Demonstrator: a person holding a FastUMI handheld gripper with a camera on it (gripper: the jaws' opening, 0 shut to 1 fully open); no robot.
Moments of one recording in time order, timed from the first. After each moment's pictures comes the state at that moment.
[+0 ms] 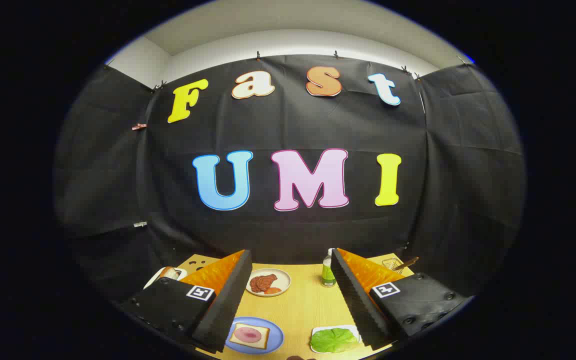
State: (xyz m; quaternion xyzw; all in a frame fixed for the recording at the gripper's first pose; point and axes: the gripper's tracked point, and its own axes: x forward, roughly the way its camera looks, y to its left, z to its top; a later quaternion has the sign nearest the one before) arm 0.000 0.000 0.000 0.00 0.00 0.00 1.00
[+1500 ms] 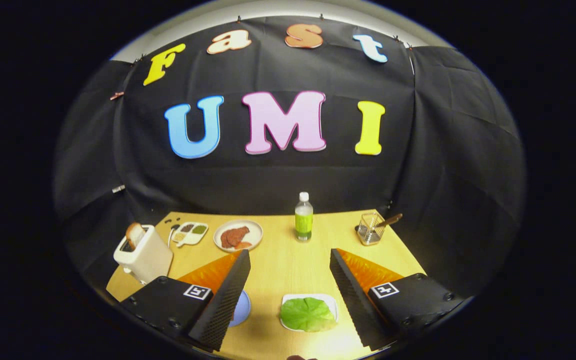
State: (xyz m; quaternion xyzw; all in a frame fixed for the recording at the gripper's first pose) arm 0.006 -0.088 -0.139 0.00 0.17 -0.04 0.98
